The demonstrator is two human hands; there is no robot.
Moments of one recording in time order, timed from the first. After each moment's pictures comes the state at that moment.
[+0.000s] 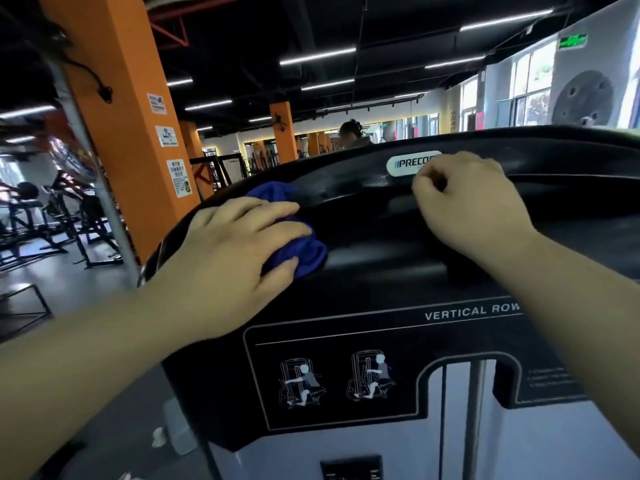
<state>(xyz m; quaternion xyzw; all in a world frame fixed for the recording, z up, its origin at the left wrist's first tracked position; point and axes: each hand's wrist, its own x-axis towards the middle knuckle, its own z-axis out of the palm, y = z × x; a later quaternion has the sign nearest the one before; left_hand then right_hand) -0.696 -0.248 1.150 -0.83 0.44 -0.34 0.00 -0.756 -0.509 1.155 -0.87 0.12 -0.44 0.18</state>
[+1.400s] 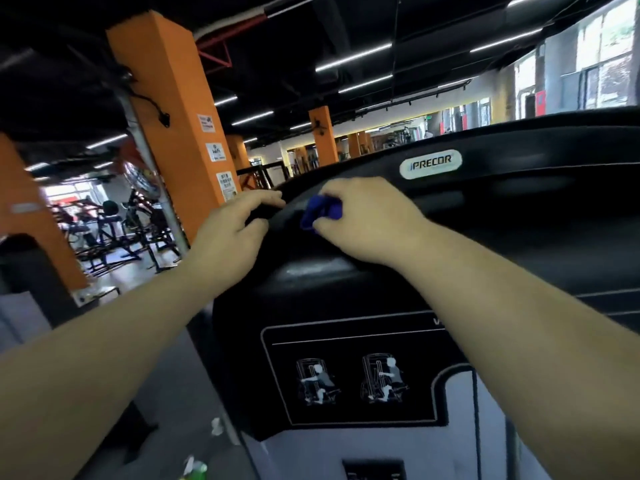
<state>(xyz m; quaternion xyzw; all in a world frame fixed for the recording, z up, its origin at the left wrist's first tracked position) -0.665 -0.255 1.165 -0.85 0.31 -0.29 -0.31 -0.711 -0.451 1.165 -0.91 -0.10 -0.36 0.19</state>
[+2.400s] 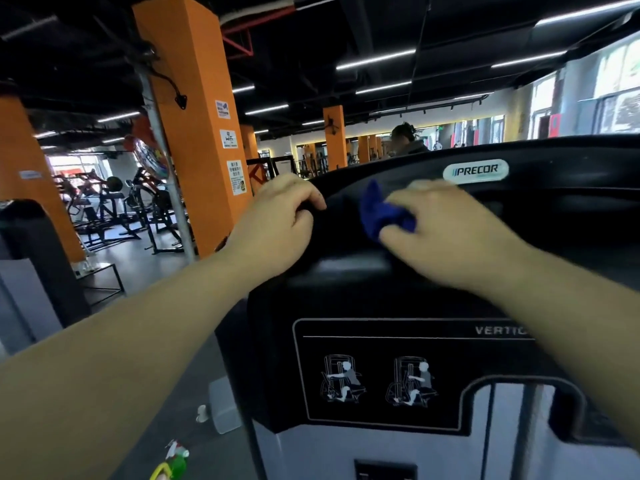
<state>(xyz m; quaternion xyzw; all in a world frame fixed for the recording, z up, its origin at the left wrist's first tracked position) -0.667 -0.252 1.166 -0.85 0.34 -0.32 -0.25 -0.739 -0.460 1.157 -0.91 -0.14 -0.36 0.12</state>
